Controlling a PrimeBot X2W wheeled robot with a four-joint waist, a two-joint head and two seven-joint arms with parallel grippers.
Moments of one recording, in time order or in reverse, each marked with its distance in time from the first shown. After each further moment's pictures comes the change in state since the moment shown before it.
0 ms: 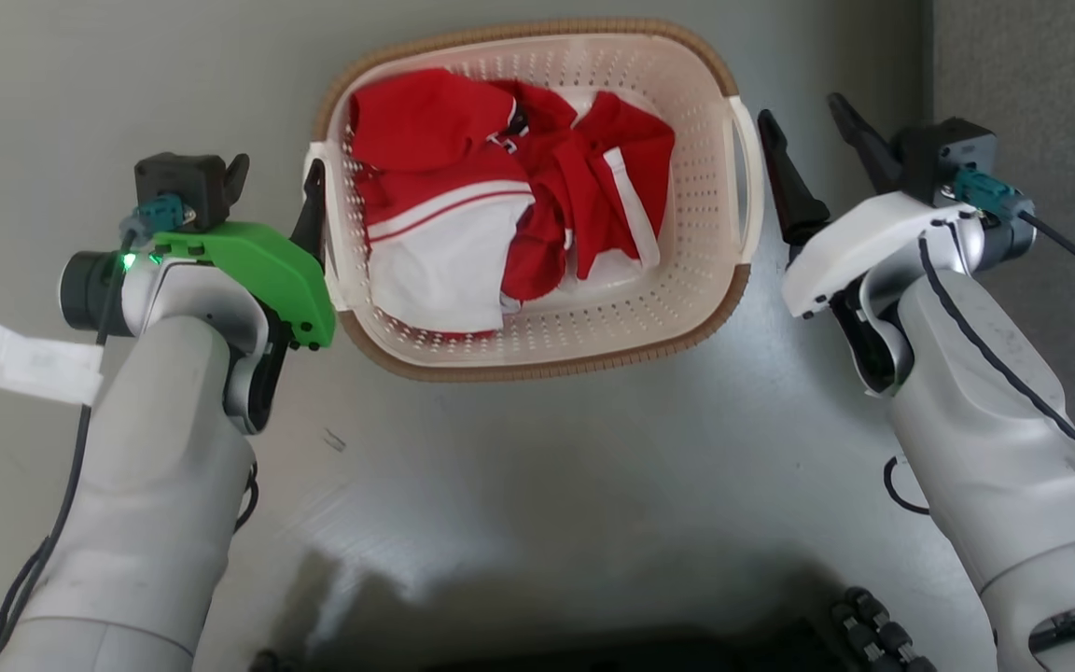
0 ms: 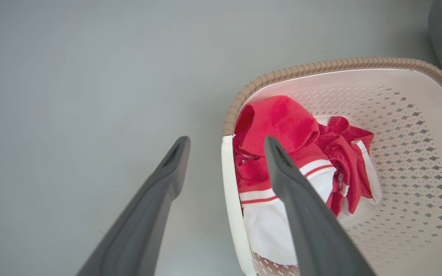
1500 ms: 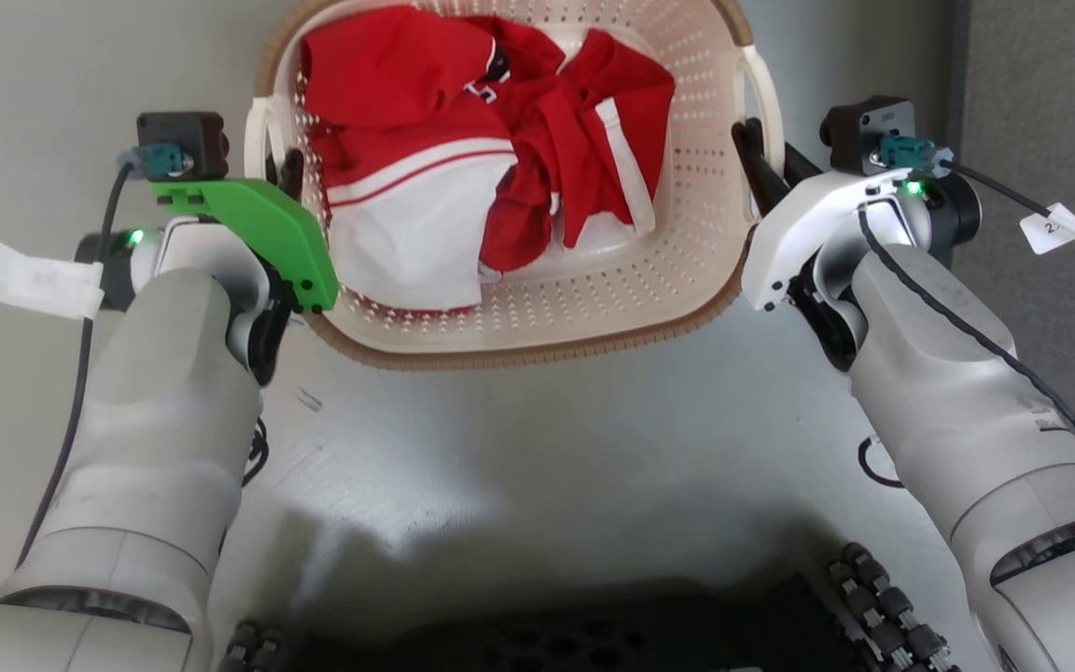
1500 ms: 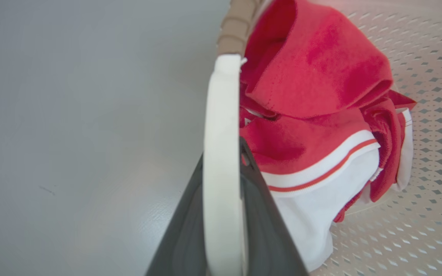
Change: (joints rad) left arm -0.215 -0.071 0.013 0.398 -0.060 -0.067 -0.006; right arm -0.195 0.059 0.108 0.361 0.032 0.035 0.009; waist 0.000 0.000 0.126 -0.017
